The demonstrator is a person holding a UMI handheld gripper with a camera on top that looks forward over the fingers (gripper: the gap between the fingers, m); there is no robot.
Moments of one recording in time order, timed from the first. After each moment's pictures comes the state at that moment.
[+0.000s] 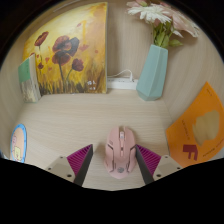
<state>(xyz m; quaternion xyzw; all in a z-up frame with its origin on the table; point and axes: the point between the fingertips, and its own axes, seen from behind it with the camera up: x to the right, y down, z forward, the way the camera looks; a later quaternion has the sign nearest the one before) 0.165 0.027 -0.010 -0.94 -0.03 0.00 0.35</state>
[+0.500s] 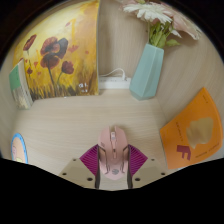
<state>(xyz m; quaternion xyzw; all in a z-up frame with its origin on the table) 0.173 0.031 0.003 -0.95 0.02 -0.03 0.31</state>
